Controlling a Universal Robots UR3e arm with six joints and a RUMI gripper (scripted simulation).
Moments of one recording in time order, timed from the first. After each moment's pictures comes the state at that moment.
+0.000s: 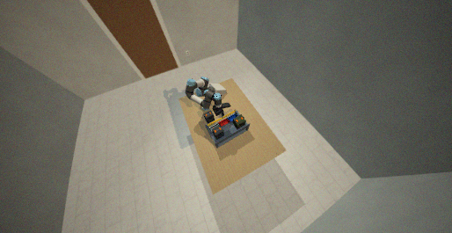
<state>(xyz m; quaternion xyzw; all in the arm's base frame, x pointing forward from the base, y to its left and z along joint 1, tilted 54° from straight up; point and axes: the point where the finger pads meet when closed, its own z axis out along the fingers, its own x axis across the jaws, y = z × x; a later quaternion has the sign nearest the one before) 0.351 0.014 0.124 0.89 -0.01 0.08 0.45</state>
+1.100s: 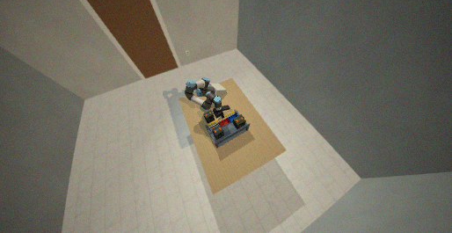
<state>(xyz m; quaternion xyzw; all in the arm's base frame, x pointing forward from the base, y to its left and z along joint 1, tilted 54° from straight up) 0.357 -0.023 0.099 0.89 -0.01 0.08 0.45</state>
